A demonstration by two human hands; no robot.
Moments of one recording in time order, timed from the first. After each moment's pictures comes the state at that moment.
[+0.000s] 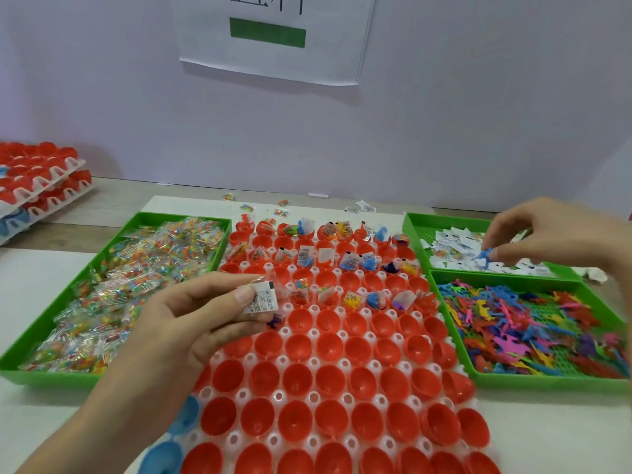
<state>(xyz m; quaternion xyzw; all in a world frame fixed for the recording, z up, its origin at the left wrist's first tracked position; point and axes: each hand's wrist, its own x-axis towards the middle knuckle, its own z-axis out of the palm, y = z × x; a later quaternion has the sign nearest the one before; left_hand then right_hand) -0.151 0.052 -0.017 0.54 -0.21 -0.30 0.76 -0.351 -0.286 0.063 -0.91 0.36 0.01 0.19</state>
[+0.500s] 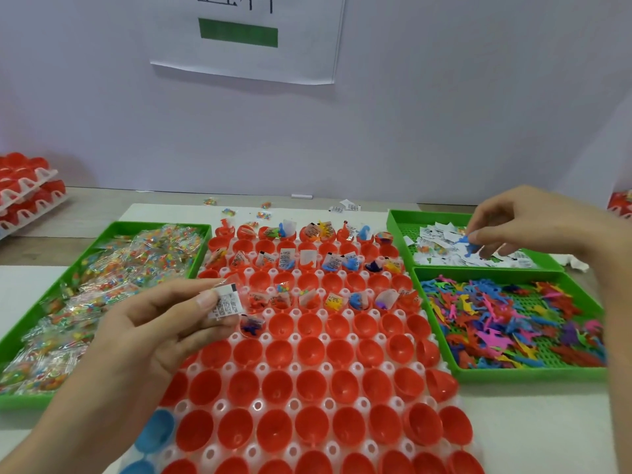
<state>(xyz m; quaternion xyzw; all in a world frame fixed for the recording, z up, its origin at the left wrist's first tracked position) -0.144 0.050 -0.023 0.56 -0.20 -0.26 0.76 -0.352 -0.294 0.059 -0.88 0.39 -0.02 0.26</state>
